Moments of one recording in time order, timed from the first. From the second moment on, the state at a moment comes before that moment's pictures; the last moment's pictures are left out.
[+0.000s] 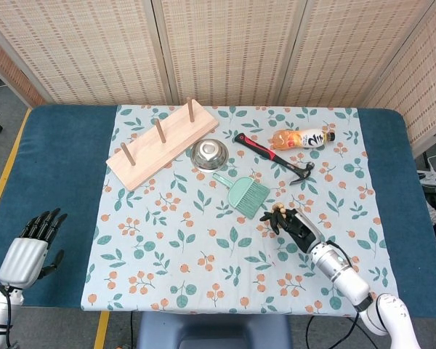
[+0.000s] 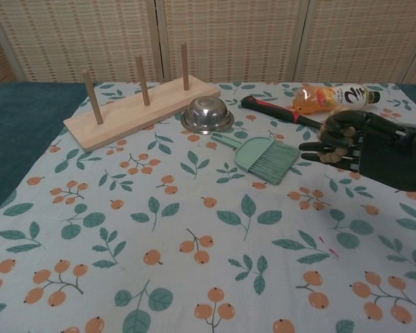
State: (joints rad) left arm -0.19 -1.20 -0.01 -1.48 1.56 1.41 0.08; right arm -0.04 -1.84 1.14 -1.43 -0.61 -0.38 -0.09
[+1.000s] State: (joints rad) left arm -0.19 -1.19 -0.01 -1.48 1.56 1.42 0.08; right arm 0.01 -1.80 1.08 -1.38 -0.56 -0.47 -0.09
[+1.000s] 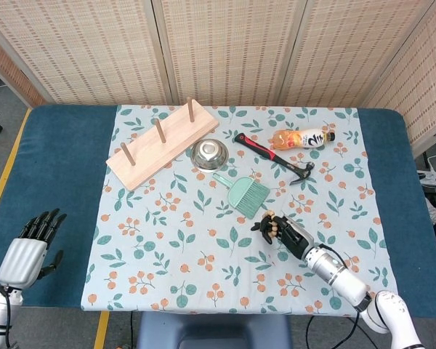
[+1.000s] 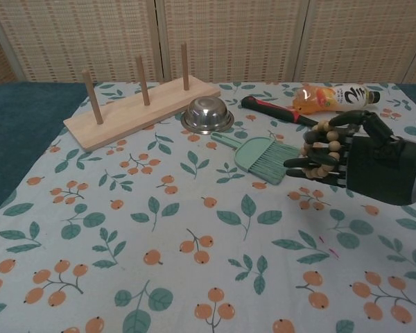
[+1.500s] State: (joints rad) left arm -0.19 -1.19 -0.01 -1.49 1.56 1.42 0.08; right arm 0.01 -1.79 1.07 -1.38 -0.55 -0.47 -0.11
